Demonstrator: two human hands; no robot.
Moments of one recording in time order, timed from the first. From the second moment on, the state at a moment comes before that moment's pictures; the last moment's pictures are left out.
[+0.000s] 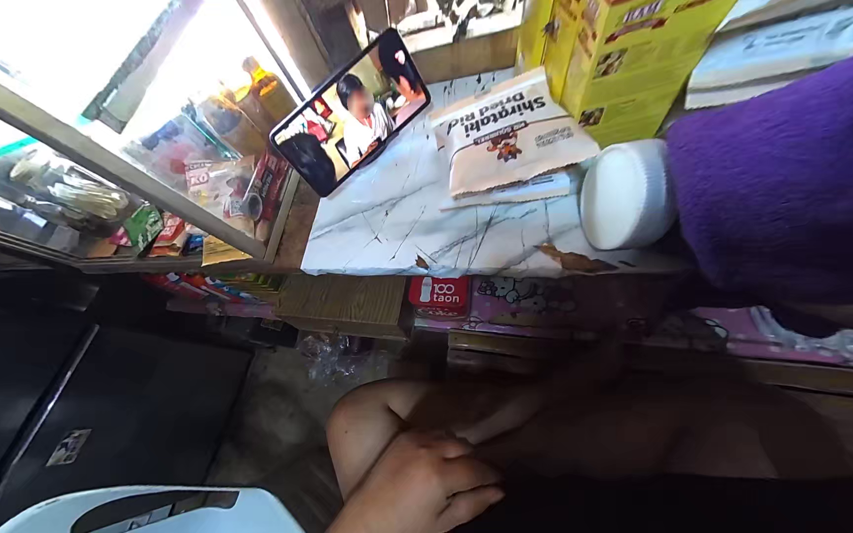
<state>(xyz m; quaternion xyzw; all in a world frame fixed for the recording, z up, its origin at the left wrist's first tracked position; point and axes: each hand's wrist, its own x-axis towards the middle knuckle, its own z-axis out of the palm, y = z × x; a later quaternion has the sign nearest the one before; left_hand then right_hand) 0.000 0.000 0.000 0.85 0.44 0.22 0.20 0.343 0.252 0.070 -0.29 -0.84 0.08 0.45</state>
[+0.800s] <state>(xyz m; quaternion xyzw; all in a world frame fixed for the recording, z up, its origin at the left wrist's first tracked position) 0.085 0.210 0.121 0.84 0.39 0.36 -0.11 0.327 0.232 0.093 -0.25 -0.76 0.14 0.58</state>
